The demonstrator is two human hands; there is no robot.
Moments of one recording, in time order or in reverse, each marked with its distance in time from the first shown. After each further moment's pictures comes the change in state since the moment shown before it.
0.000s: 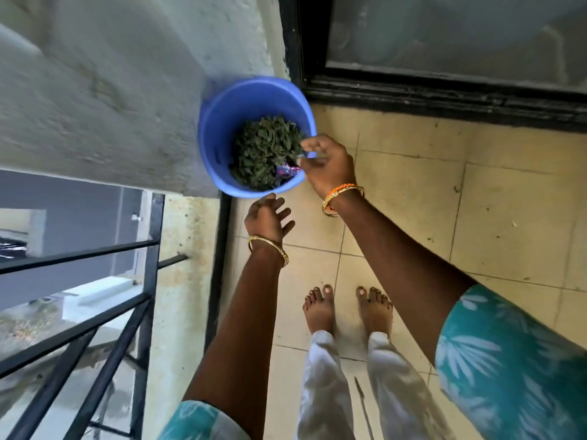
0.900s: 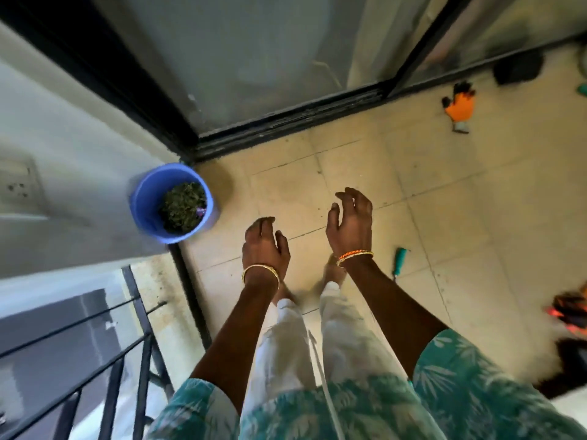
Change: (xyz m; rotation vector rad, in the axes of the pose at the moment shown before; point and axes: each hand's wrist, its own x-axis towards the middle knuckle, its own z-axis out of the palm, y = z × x) left_hand -0.263 -0.028 0.013 1.411 -0.427 1.027; right_hand -0.246 -0.066 -0.238 -0.608 0.704 -0.097
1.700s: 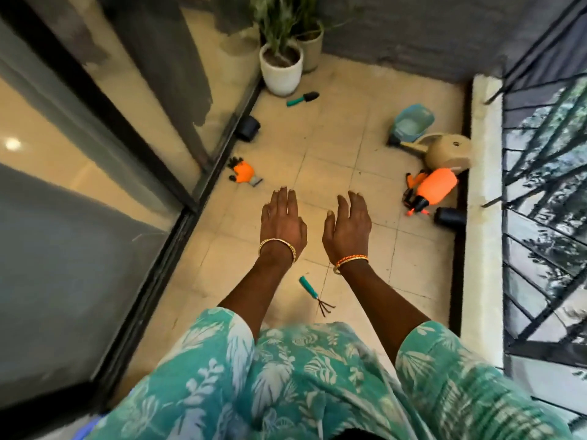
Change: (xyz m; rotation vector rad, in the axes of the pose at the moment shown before) left_hand -0.135 0.459 0.079 0.663 -0.296 1.162; right_hand -0.036 0.176 -0.375 -0.185 0.591 0.688
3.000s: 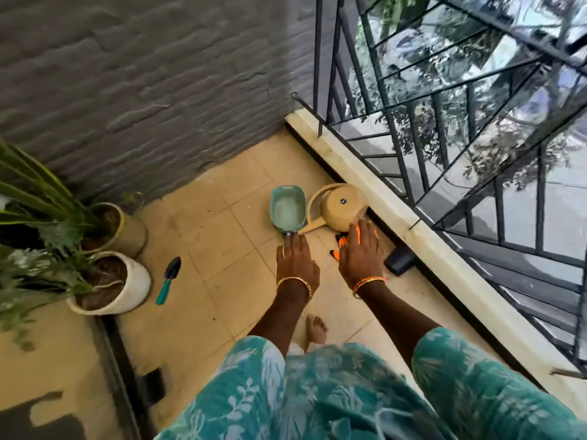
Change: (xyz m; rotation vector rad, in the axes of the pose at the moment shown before) left_hand 0.620 0.339 0.030 0.220 -0.322 0.834; right_hand 0.533 0.291 -0.010 -0.208 0.110 0.867
